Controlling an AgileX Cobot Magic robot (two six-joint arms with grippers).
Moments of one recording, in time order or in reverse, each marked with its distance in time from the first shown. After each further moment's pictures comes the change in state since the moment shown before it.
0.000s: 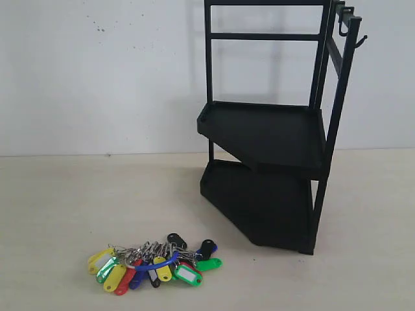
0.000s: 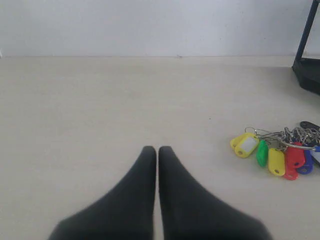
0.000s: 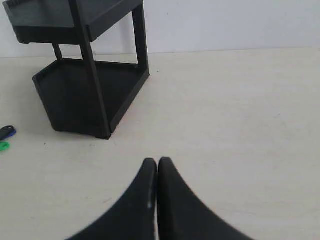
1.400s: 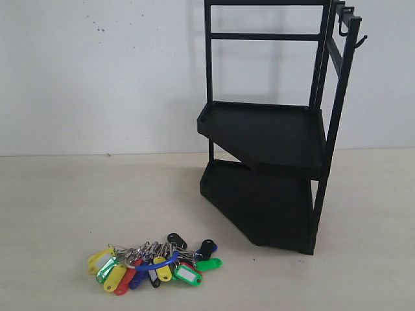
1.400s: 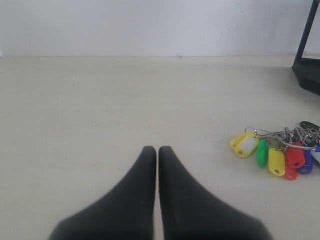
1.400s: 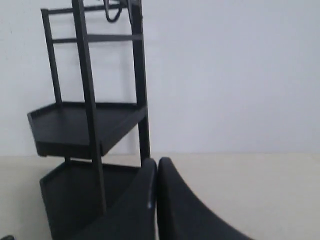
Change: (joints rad) left arm 0.000 0.000 0.000 0.000 0.000 0.000; right arm -0.001 0.000 0.000 0.000 -0.351 -0.014
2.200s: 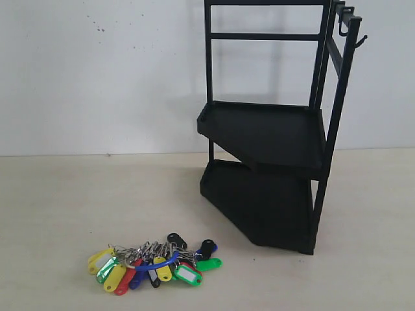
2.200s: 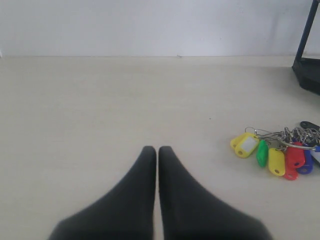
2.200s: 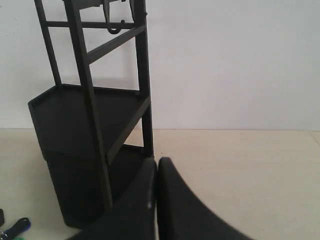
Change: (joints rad) left arm 0.000 0.000 0.000 0.000 0.000 0.000; right arm -0.002 0.386 -0.459 0.026 0.309 -0.030
